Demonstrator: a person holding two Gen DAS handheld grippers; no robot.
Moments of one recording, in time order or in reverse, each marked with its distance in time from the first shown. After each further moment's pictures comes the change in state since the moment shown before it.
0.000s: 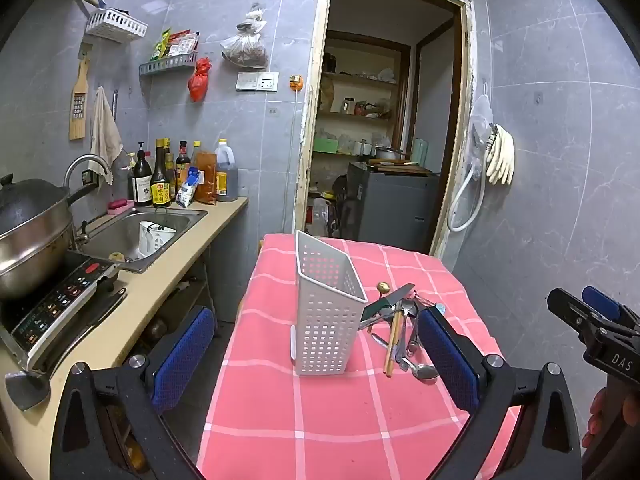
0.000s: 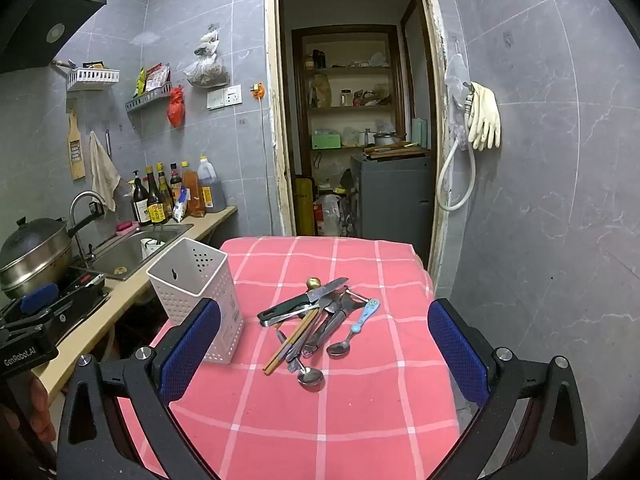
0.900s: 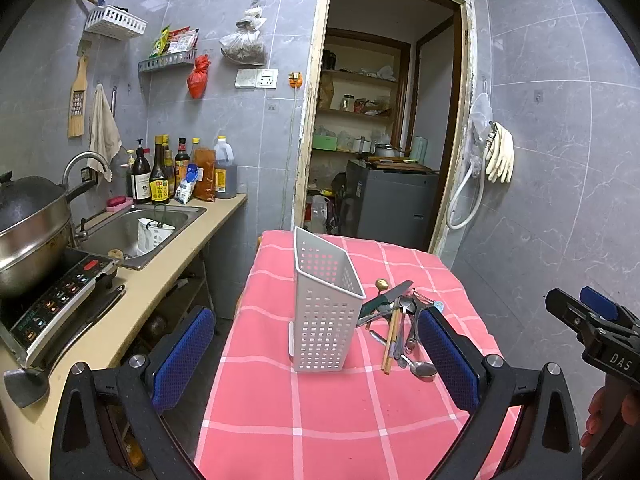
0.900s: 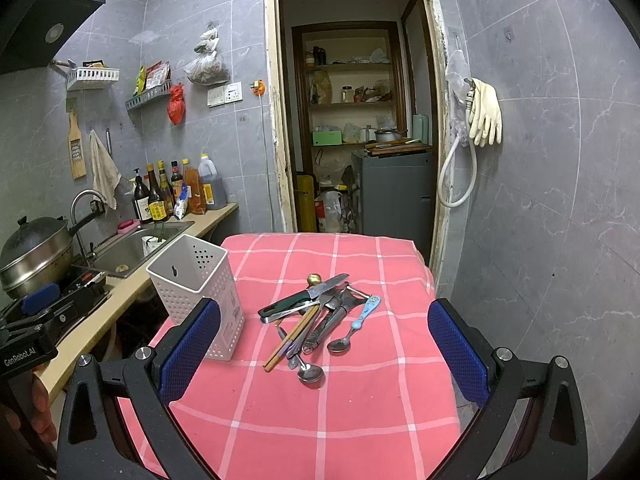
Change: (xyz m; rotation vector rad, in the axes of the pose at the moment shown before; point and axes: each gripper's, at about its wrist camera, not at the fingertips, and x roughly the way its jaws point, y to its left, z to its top) left arm 0.000 0.000 0.000 0.000 0.001 -0.003; right arm 0.001 -0.001 -0.001 0.003 0.009 0.000
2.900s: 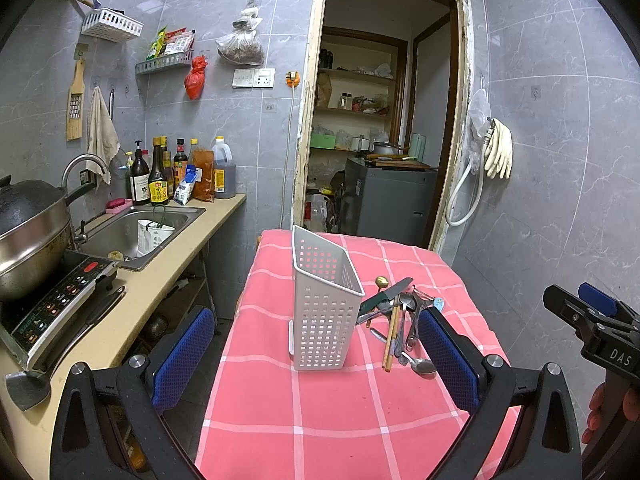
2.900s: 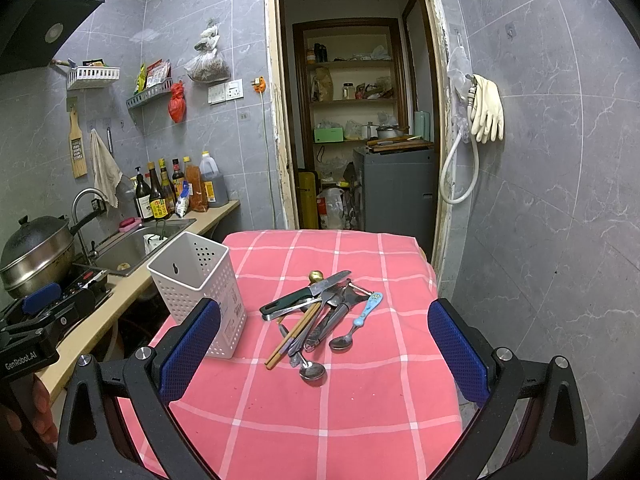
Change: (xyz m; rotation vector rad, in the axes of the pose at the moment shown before) left arm 0.000 0.000 0.000 0.004 0.004 0.002; right arm 0.004 0.001 -0.002 0.003 0.007 0.000
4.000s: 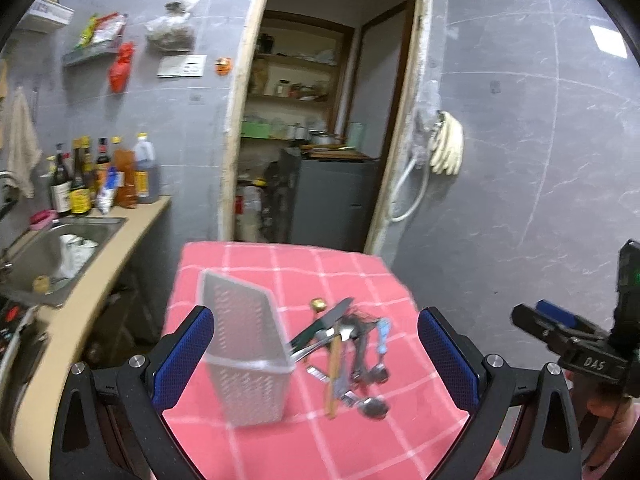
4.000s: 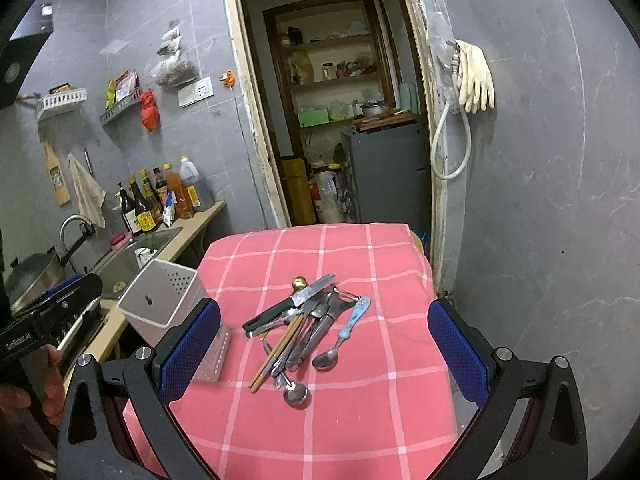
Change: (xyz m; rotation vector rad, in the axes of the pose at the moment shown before) left arm 0.075 -0.031 0.058 0.051 0.062 -0.278; right arm 0.057 -0.050 0.033 0.151 0.103 0.010
